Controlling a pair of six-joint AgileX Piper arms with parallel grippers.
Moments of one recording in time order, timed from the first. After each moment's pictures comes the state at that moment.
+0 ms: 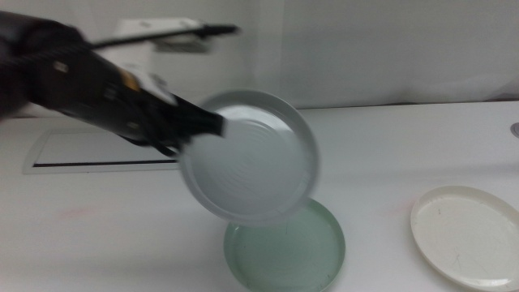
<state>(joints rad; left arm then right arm) -0.43 1.49 -1.22 -0.02 0.76 -0.16 0.09 0.15 -0.01 0.04 -0.04 0.06</state>
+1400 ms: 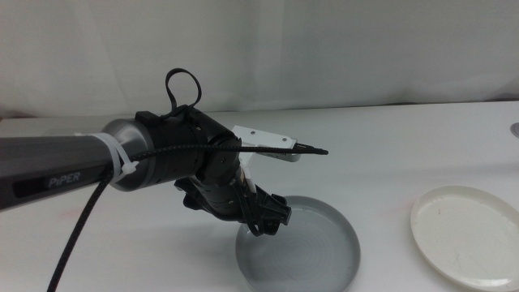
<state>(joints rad) -0.64 1.89 -1.21 0.10 0.69 -0.33 0.09 0.15 -0.01 0.04 -0.04 0.06</state>
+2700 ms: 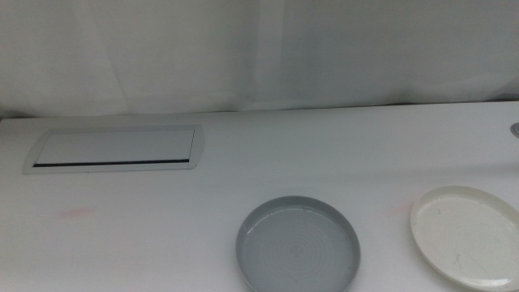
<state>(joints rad) 0.03 0.52 -0.55 0.20 0.24 -0.21 0.09 0.15 -0.01 0.04 -0.04 0.06</state>
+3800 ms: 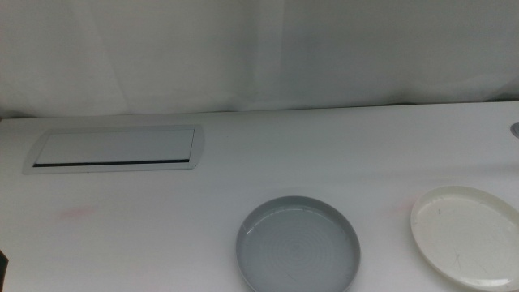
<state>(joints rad) 0.03 0.14 0.00 0.20 0.10 -0.27 0.09 0.29 -0.62 -0.07 0.64 0.20</state>
